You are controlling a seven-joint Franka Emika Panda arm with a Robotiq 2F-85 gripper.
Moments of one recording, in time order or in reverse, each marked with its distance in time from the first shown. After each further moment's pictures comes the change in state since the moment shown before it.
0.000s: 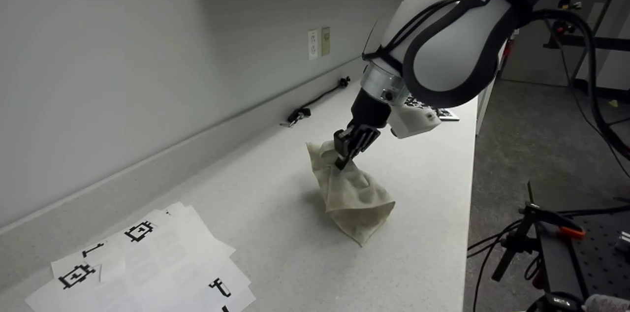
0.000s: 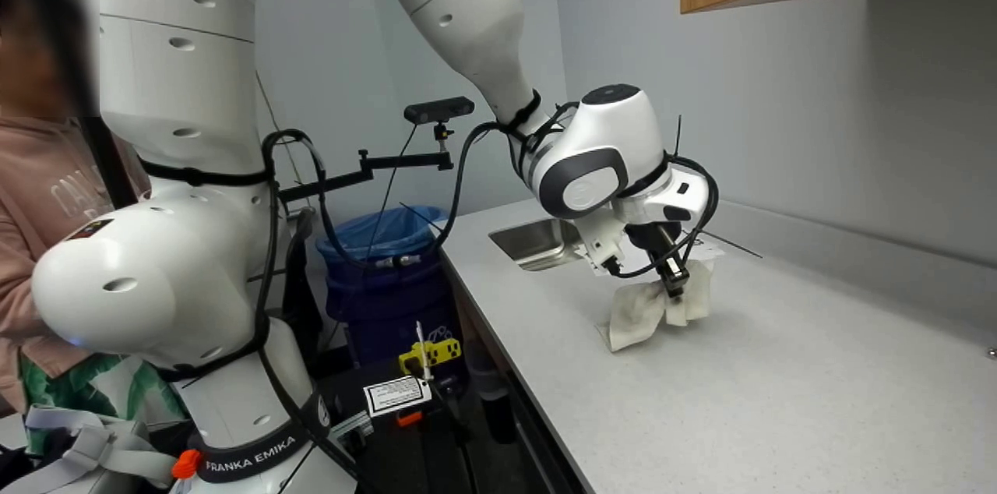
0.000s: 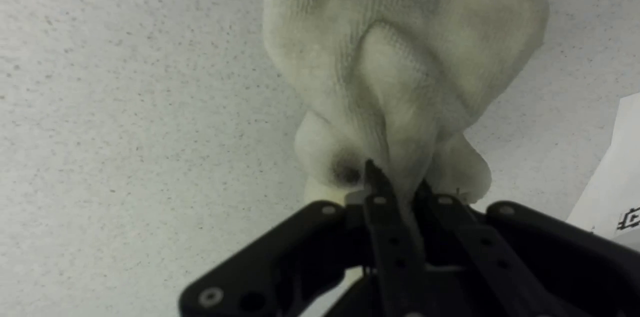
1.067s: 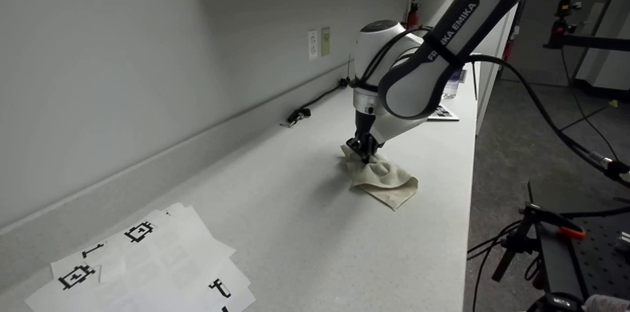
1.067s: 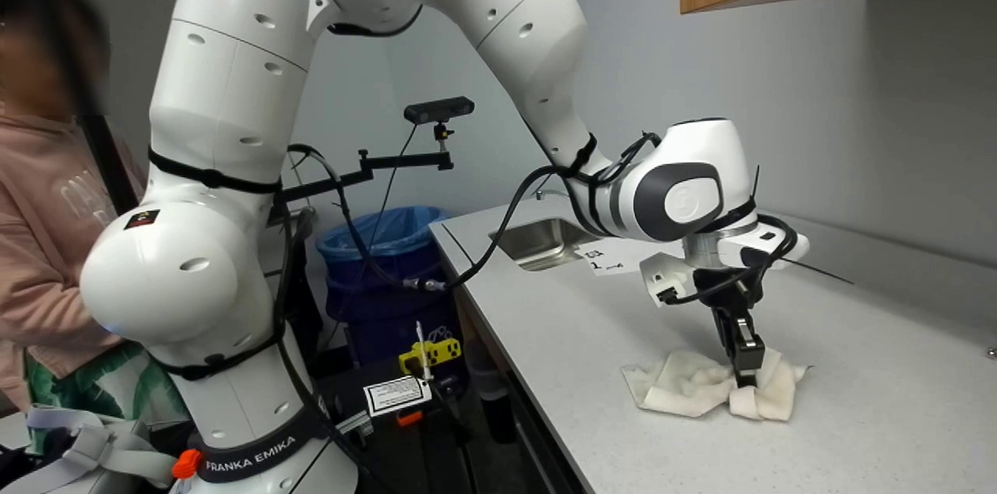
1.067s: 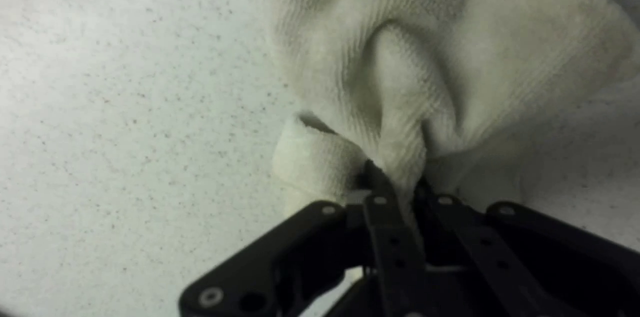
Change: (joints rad) arm 0.341 0.221 -0.538 0.264 -0.354 -0.351 0.411
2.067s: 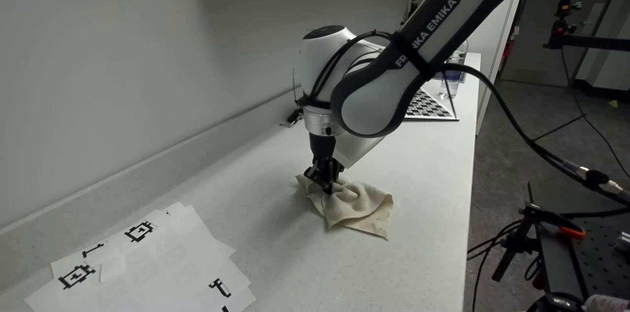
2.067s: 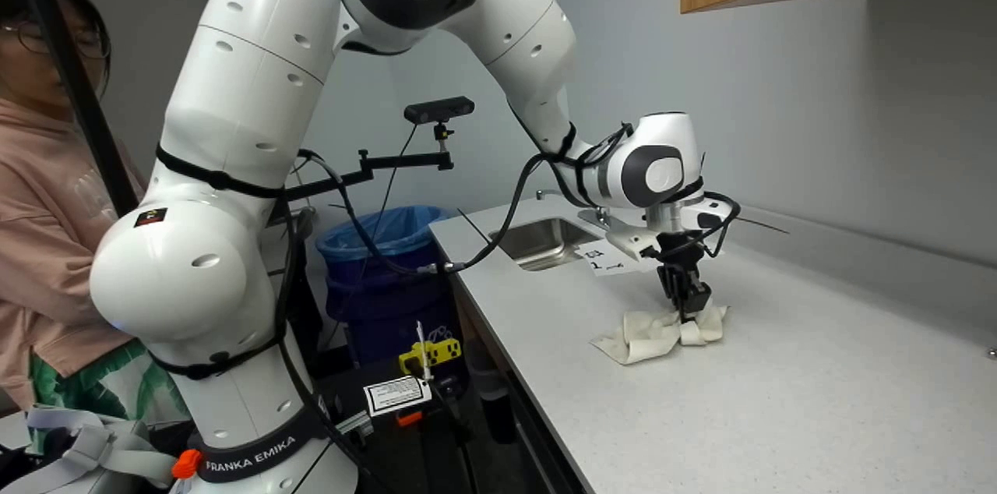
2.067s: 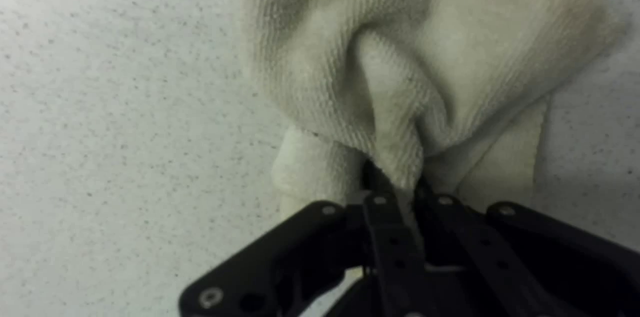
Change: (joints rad) arm 0.059 0.086 0.169 0.199 0.014 -0.168 -0.108
